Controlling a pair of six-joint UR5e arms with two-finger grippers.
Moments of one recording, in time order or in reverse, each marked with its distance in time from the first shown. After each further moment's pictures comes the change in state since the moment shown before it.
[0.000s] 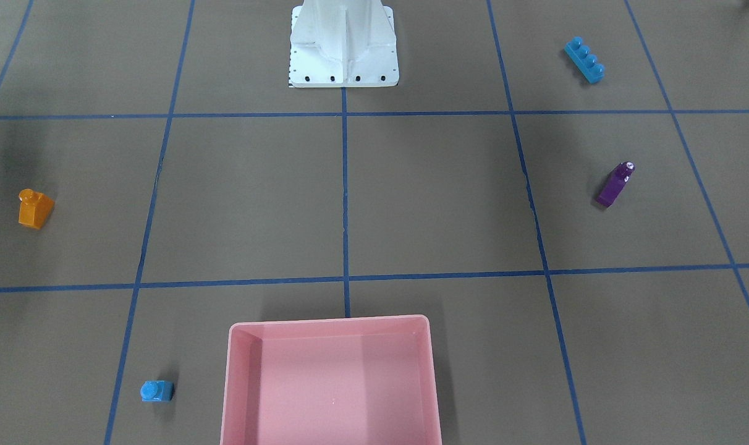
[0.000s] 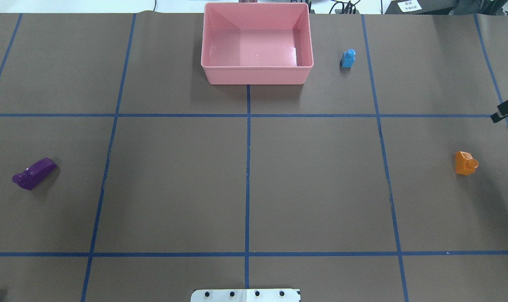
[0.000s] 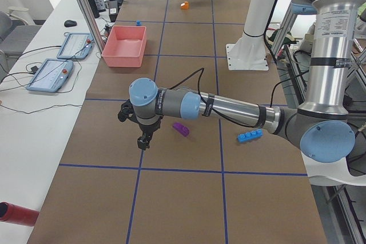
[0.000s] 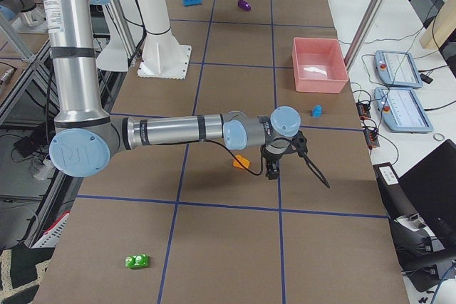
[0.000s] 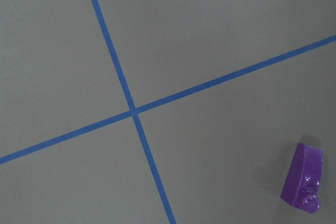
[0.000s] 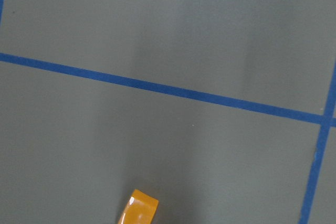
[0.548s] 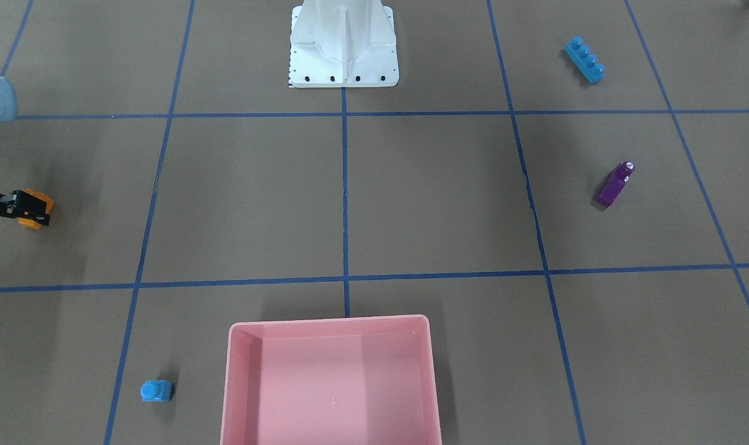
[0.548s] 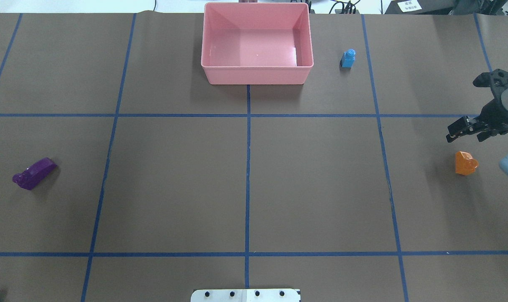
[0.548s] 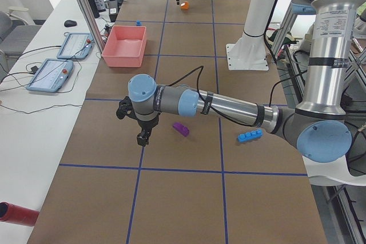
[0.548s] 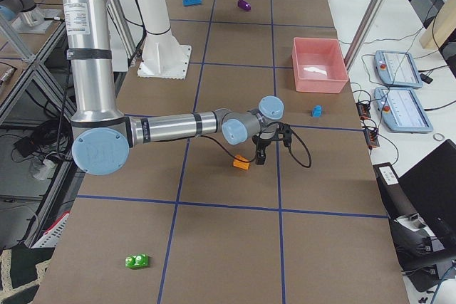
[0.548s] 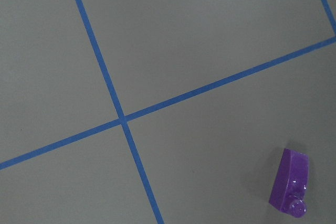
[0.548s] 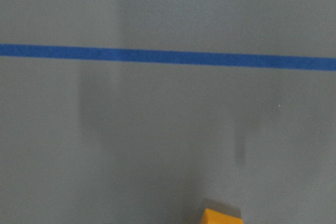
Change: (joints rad) left arm 0.017 -0.012 -0.005 -0.019 -0.002 -0.116; right arm -0.197 -0.018 -0.006 0.130 -0.084 0.321
